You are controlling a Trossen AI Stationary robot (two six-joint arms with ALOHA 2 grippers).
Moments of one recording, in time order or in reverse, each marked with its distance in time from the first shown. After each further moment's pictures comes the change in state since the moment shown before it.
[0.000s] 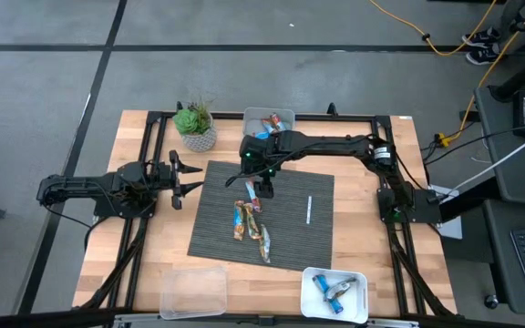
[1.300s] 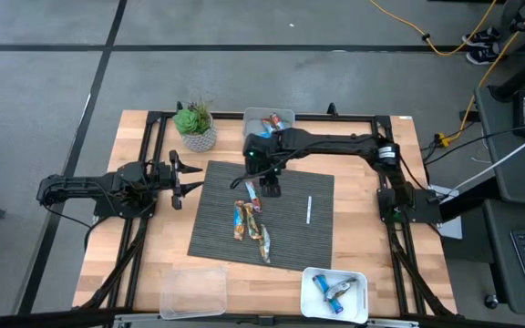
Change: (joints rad) left arm 0.000 0.000 0.000 0.000 0.000 0.000; right arm -0.002 -0.036 0.000 -0.082 0.014 -0.090
